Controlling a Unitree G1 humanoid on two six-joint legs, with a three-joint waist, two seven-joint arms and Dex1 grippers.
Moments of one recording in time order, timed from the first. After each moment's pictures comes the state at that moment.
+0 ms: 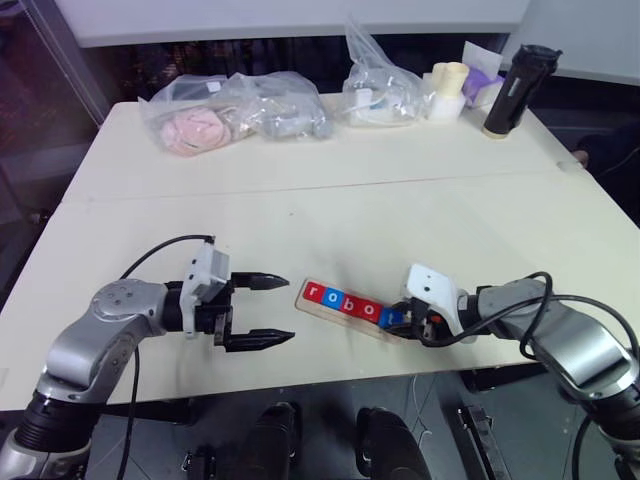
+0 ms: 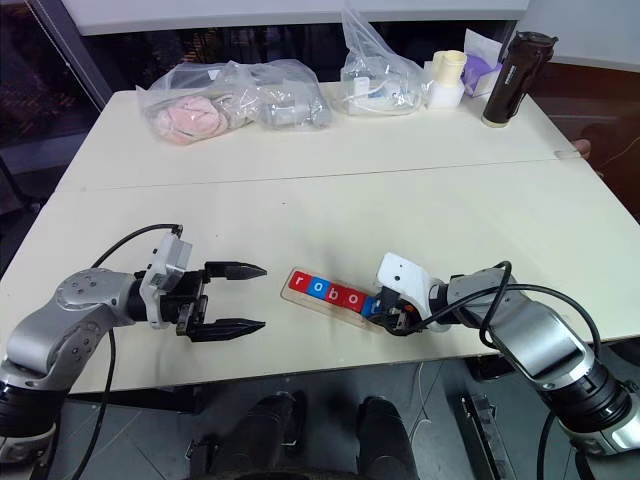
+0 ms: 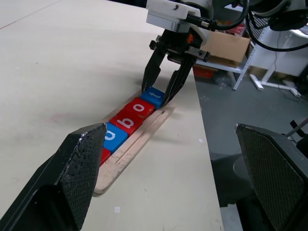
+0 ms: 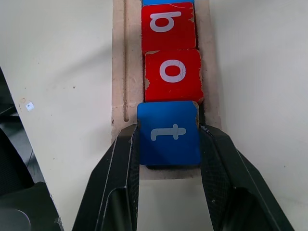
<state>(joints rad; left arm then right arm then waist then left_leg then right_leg) -0.19 0.73 0.01 -0.35 -0.64 0.47 -1.19 -0.33 -0.90 0.26 -0.50 0.32 0.92 0.89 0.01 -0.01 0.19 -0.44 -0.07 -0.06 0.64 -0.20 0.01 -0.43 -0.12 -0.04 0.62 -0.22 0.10</state>
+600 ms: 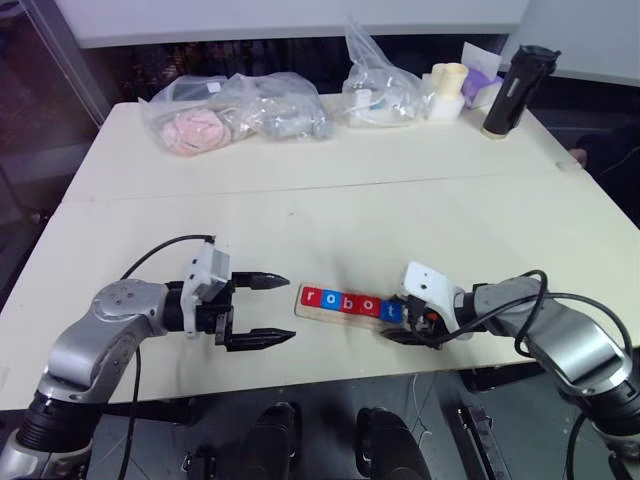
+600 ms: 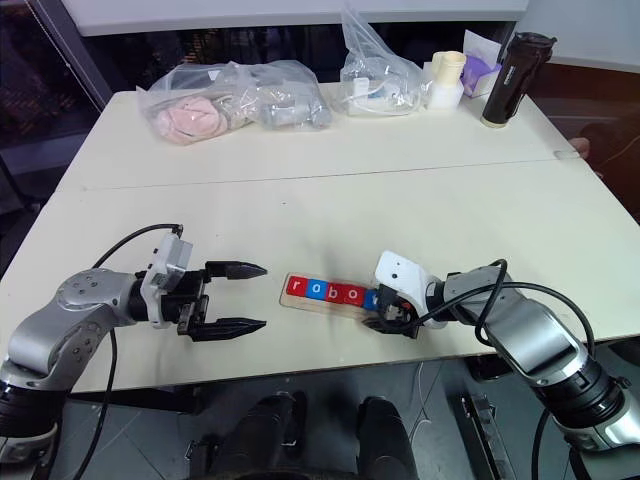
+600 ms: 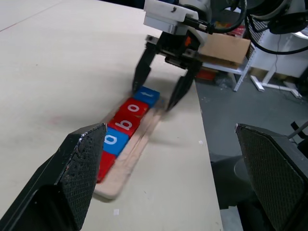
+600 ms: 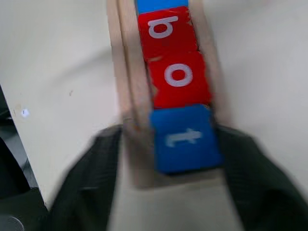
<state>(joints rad) -0.19 0.73 0.01 -0.35 -0.64 0.47 -1.19 -0.34 -0.89 0.28 -0.47 0.30 0.91 0.88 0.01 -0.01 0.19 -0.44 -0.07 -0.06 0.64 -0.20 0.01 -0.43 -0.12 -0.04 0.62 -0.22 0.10</state>
